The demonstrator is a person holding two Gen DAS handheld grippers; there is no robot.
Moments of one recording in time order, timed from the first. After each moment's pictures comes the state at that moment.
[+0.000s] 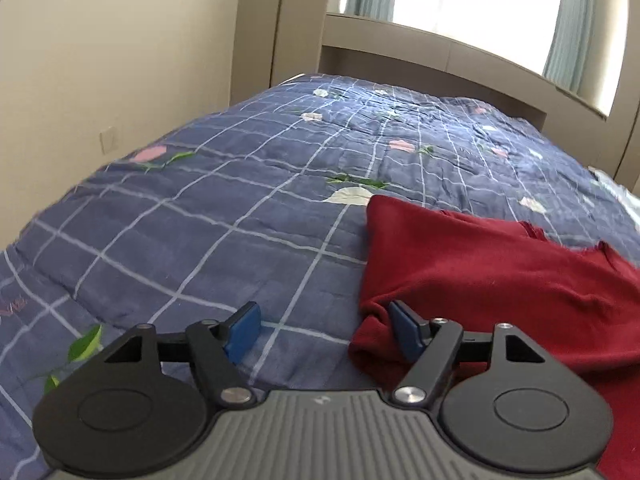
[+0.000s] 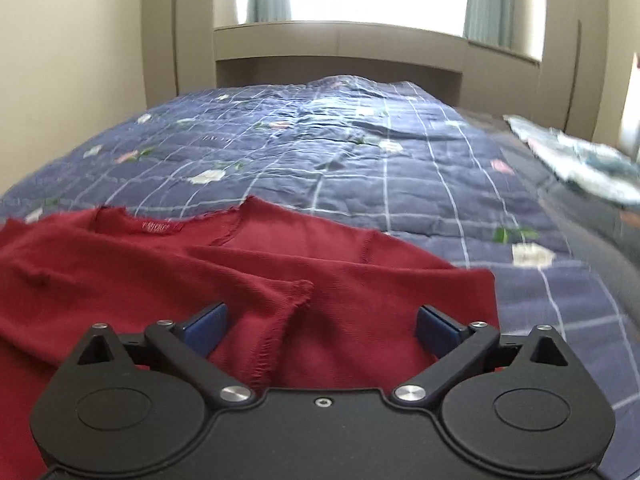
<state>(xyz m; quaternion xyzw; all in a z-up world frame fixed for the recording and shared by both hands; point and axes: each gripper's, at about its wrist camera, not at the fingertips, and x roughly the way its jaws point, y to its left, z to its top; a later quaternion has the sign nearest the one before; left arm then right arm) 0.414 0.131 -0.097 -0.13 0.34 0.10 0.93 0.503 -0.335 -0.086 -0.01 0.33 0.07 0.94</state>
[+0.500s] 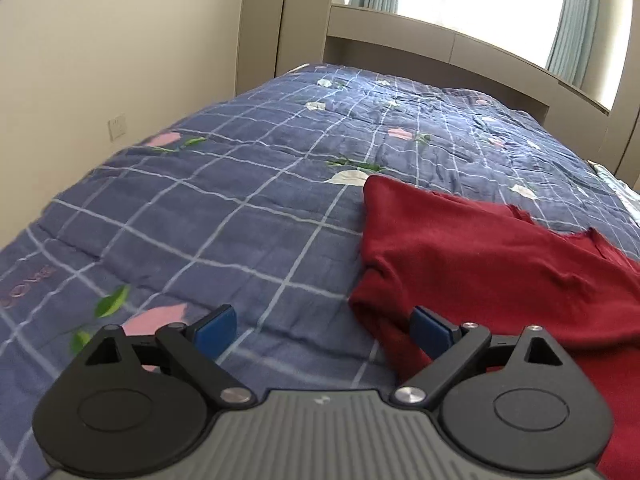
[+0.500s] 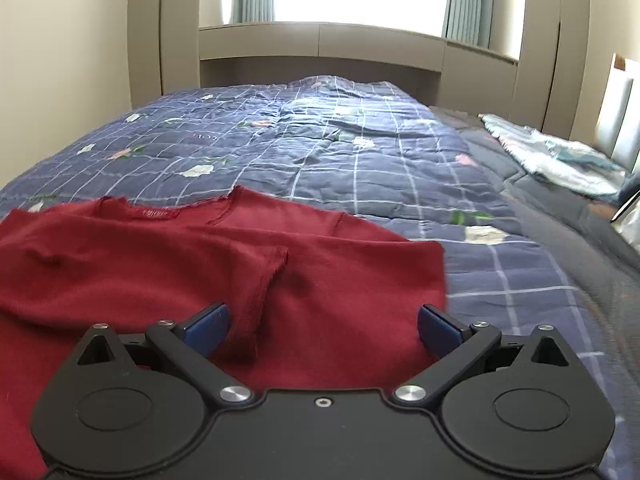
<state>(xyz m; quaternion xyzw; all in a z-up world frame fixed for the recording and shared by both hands) 0.382 0.121 -0.083 -0.12 0.35 0.10 0.92 0.445 -0.343 -0.070 -0.05 0.33 0.06 0.94</state>
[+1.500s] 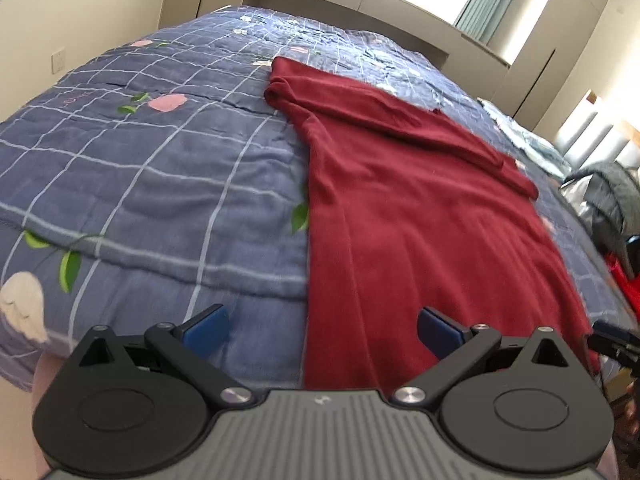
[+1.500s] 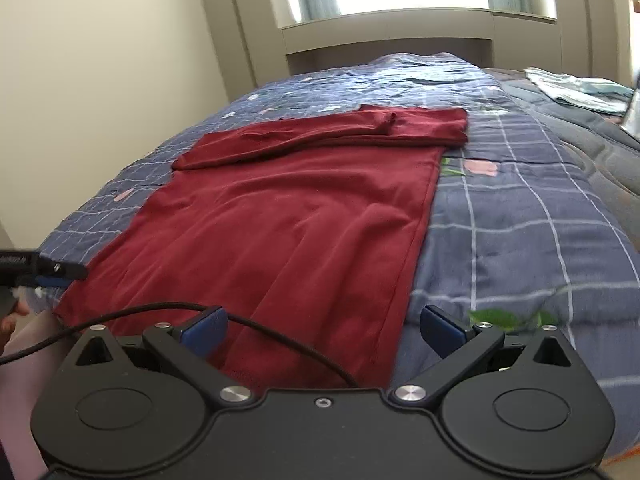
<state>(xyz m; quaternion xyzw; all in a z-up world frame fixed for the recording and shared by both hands) 0.143 0.082 -0.073 -0.17 0.41 -0.06 0.89 0.143 -0.365 -0.061 0.06 0.35 0.18 0.92</state>
